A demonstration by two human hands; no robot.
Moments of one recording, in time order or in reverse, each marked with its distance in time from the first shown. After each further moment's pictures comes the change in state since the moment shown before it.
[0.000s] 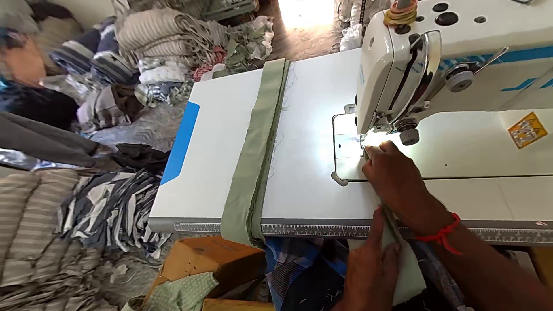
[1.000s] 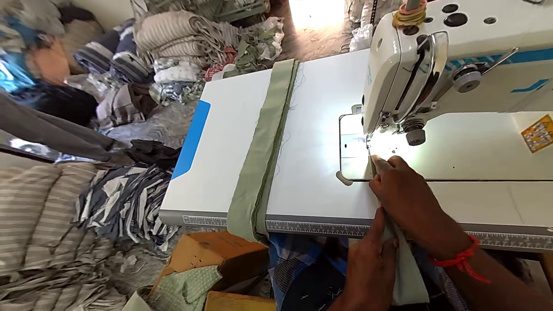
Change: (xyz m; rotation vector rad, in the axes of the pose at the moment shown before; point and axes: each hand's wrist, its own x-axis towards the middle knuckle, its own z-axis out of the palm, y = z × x) left_hand 0.004 -0.001 0.001 -0.070 0.042 0.005; right_hand -0.021 0.000 -0.002 0.005 -0.100 0.054
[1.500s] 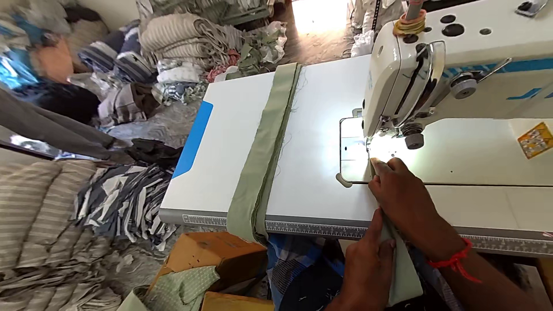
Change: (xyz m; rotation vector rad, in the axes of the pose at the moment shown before) left_hand 0.002 0.001 -0.001 -0.002 -0.003 -0.025; right_hand 0.000 0.004 0.004 0.040 0.054 -0.022
